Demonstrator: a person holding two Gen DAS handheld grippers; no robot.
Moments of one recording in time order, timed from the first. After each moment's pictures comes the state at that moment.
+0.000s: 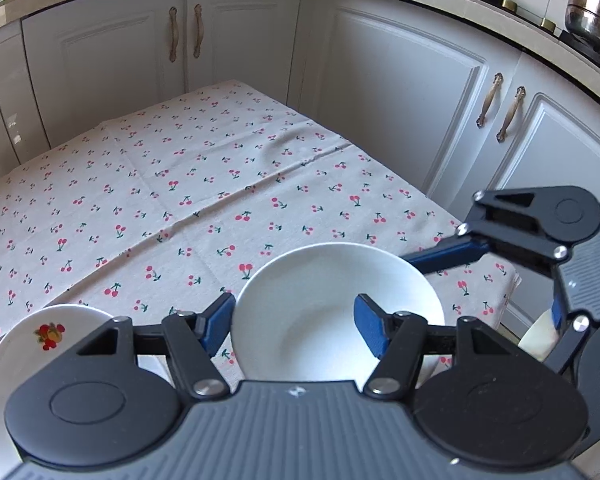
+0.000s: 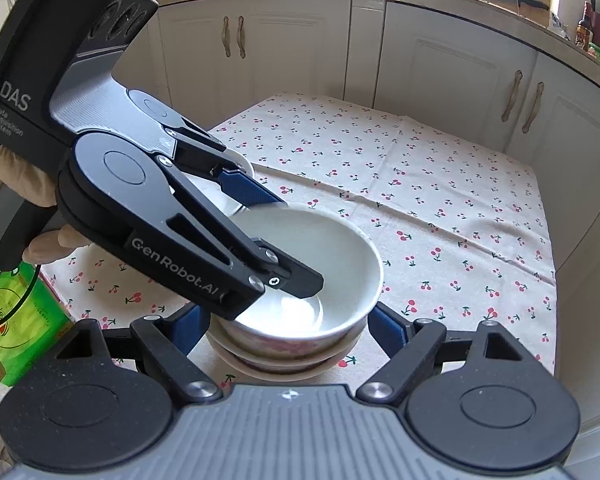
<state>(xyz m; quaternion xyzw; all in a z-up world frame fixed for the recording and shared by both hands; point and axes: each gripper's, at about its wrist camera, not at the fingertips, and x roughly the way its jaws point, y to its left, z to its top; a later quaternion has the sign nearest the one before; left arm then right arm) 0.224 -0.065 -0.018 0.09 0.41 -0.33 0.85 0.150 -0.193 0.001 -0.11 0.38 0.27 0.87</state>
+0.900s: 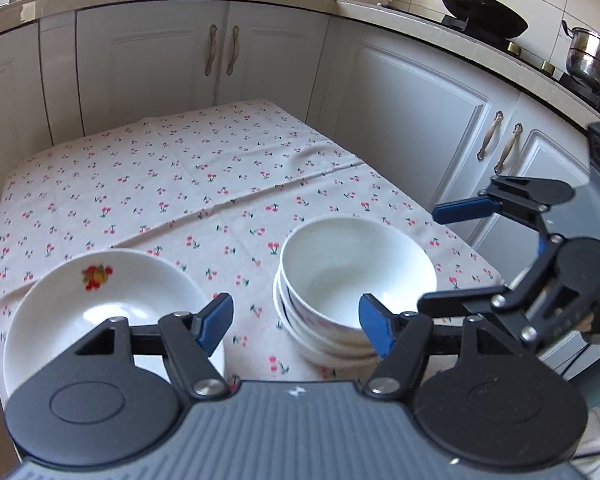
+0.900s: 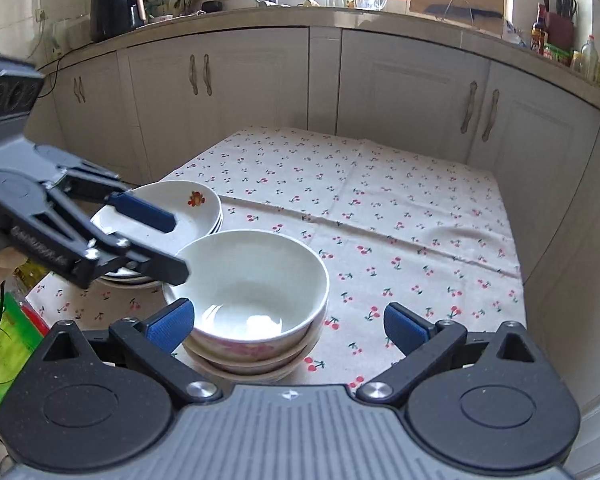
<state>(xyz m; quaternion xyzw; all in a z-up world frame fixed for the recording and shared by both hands) 0.183 -0.004 -0.011 0.03 0.38 -0.31 0.87 0.138 -0.220 0.012 -0.08 0.35 0.23 0.90</state>
